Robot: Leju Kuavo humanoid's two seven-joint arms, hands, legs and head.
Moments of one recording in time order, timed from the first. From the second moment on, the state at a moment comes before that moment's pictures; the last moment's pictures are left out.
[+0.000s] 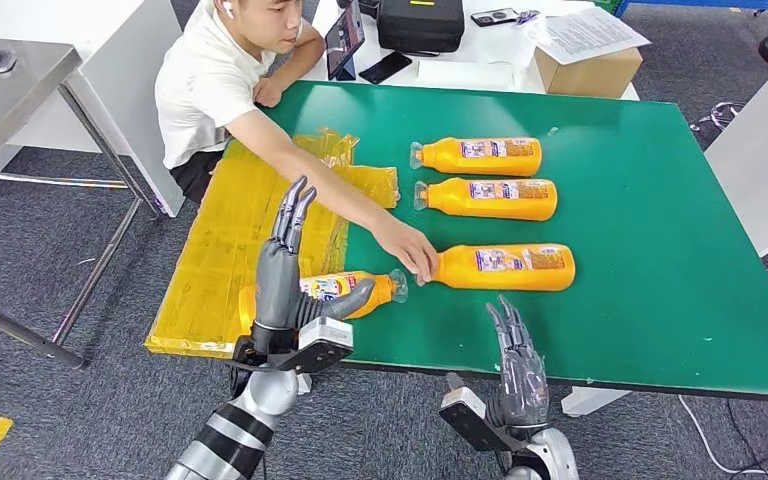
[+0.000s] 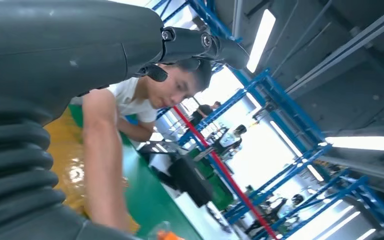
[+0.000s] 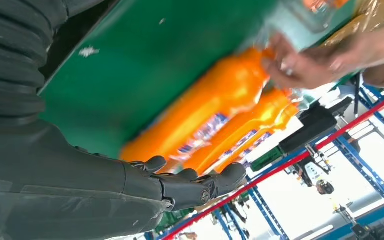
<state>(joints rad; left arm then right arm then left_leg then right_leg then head) -0.28 -0.29 -0.33 -1.15 -0.48 0.70 -0.58 0.05 -0.01 0.30 -1.24 0.75 -0.67 -0.48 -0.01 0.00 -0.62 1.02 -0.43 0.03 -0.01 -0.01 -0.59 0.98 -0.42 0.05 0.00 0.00</state>
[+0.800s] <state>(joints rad) -0.18 -0.28 -0.54 -1.31 -0.29 0.70 -0.57 -0.22 -0.15 0.19 -0.91 1.11 -0.57 -0.20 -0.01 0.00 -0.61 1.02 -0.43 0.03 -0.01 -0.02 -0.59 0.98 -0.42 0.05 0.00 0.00</state>
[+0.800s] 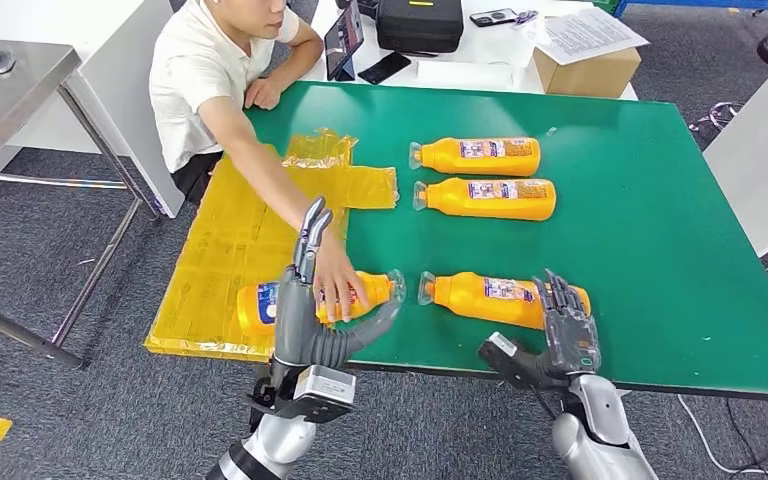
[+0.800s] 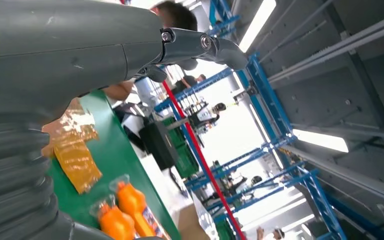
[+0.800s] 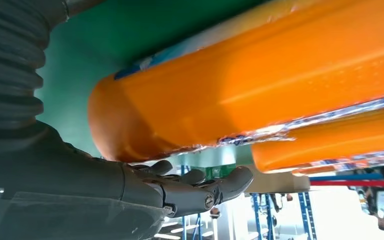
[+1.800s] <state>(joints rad) -0.20 -0.27 -0.60 -1.31 -0.25 0.67 -0.54 -0.45 -0.16 0.21 -0.66 1.13 -0.37 -0.17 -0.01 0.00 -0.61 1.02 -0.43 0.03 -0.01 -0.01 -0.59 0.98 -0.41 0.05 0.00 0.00</state>
